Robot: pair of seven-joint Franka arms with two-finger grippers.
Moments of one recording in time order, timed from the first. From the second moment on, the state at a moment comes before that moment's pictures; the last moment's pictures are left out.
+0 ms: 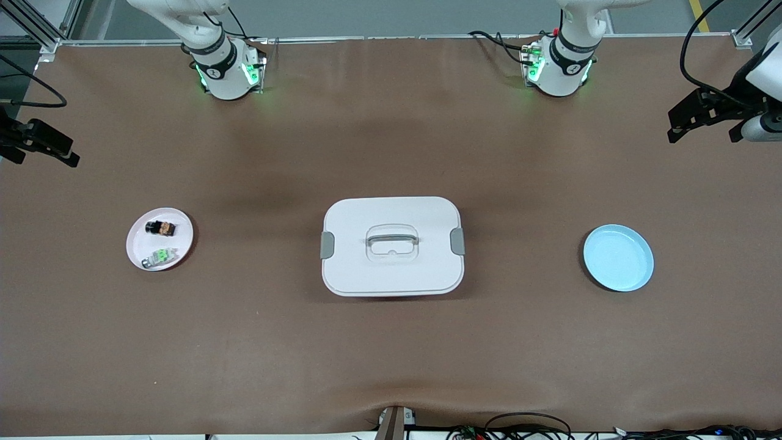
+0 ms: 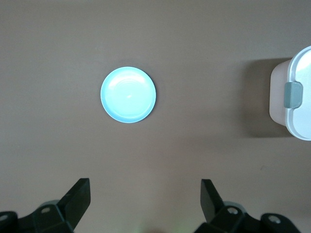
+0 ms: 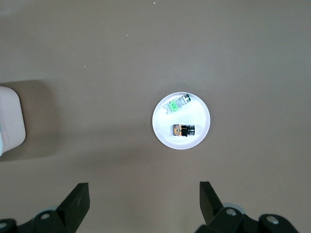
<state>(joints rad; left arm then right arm) 0.07 -0.05 -0.16 -1.52 0.03 1.48 -0.06 -0.11 -0.04 0.03 -1.59 0.00 1.57 0.01</state>
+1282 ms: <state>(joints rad) 0.07 -0.05 -0.17 -1.50 0.03 1.48 -0.06 -0.11 -0.04 0.03 -1.59 0.00 1.56 0.01</state>
